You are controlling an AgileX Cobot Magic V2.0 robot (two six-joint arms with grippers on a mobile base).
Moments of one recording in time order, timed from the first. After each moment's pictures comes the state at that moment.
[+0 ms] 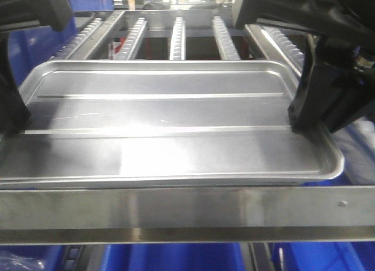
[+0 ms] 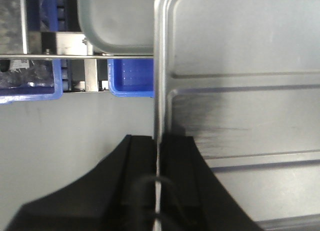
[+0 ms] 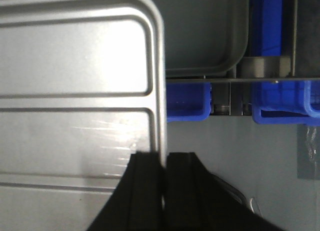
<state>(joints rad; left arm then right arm) -0.92 1.18 -0.89 0.28 0.93 -0.94 0.91 1.19 -0.86 -0.39 0.83 1.19</state>
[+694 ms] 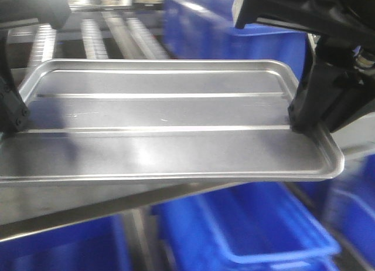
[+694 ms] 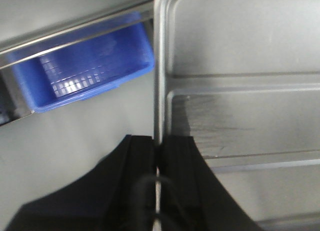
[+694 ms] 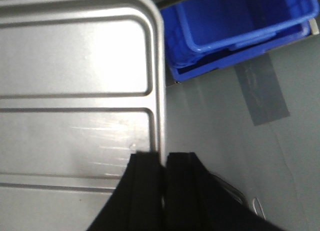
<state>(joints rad) -0.92 1.18 -0.89 0.28 0.93 -0.94 0.91 1.19 -0.86 -0.39 0.82 1.19</state>
